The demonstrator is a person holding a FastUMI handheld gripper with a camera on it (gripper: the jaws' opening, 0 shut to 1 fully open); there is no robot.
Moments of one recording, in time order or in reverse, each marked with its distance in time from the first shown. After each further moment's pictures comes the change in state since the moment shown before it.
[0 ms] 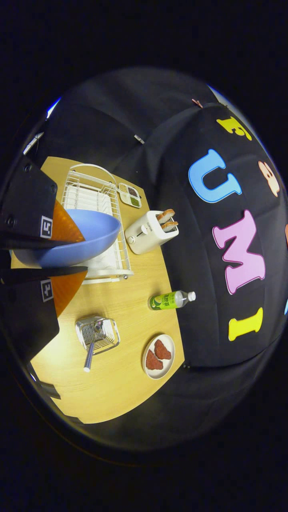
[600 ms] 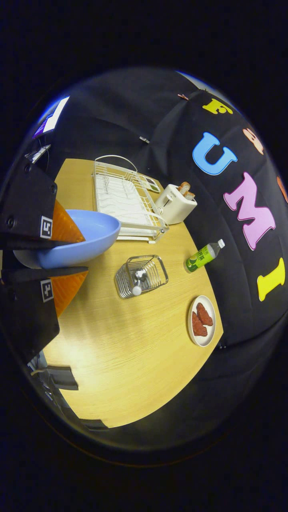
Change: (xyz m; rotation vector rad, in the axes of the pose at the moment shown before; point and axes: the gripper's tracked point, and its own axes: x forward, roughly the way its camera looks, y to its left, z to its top) arm -0.023 -0.149 -0.077 0.093 0.189 0.062
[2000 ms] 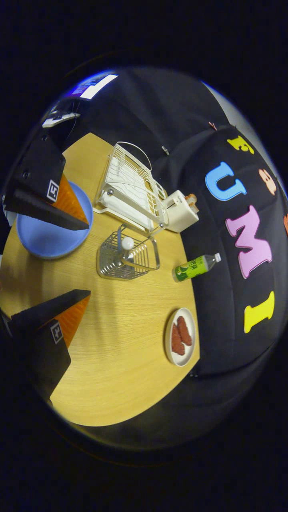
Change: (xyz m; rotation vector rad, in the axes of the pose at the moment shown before) arm 0.038 -0.059 0.036 -0.338 -0.249 0.105
